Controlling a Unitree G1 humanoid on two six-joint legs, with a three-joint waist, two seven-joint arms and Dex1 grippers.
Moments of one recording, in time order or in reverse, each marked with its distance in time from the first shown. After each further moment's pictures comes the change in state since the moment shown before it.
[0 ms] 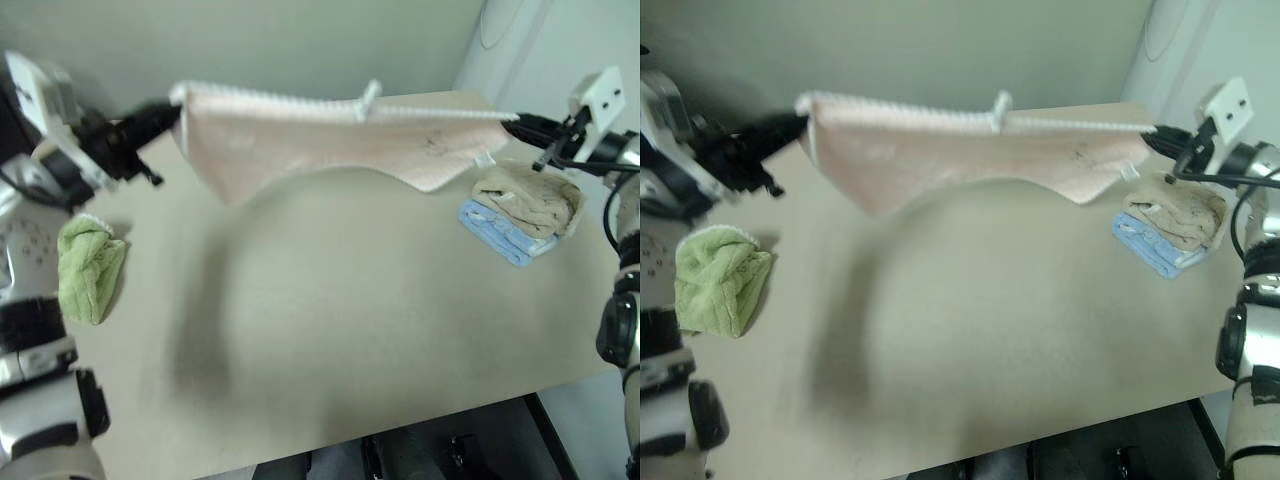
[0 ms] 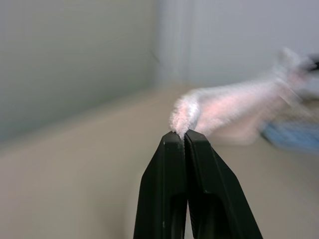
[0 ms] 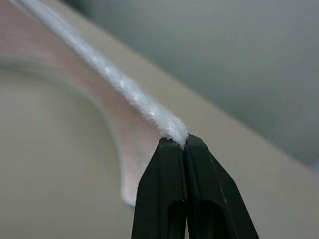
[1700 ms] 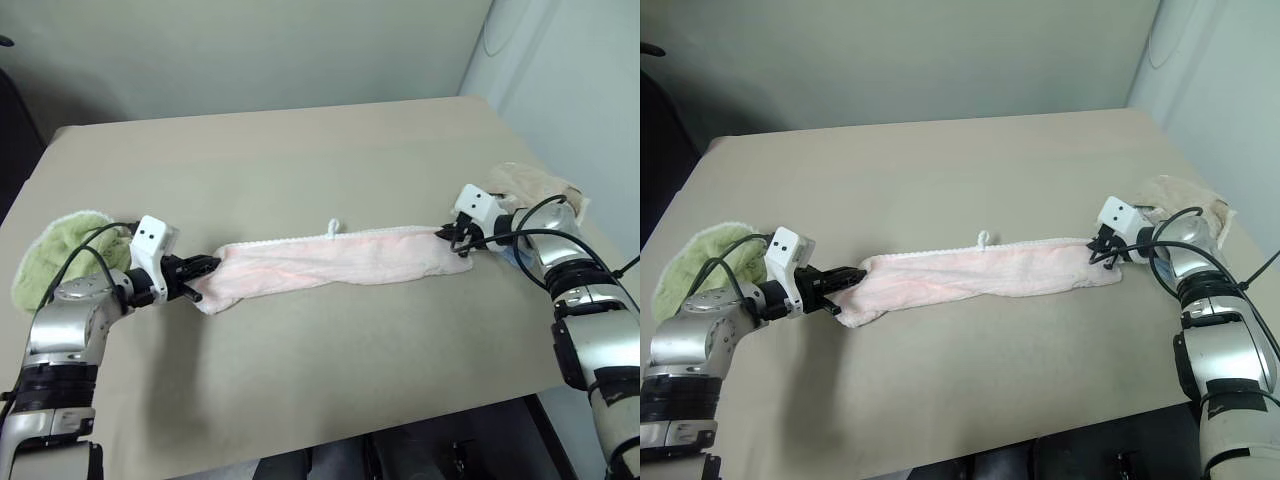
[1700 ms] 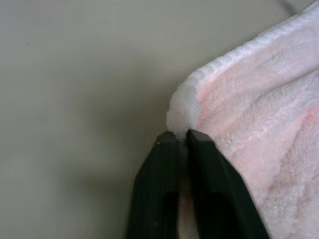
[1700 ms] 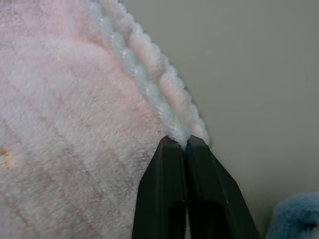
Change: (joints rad) left arm 0.013 -0.107 -0.284 0.319 0.366 -0.080 0.091; right arm -0.123 0.223 0.329 0.432 -0.374 -0.148 -0.197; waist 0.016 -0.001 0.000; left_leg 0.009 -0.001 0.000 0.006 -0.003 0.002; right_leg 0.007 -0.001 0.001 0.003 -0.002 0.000
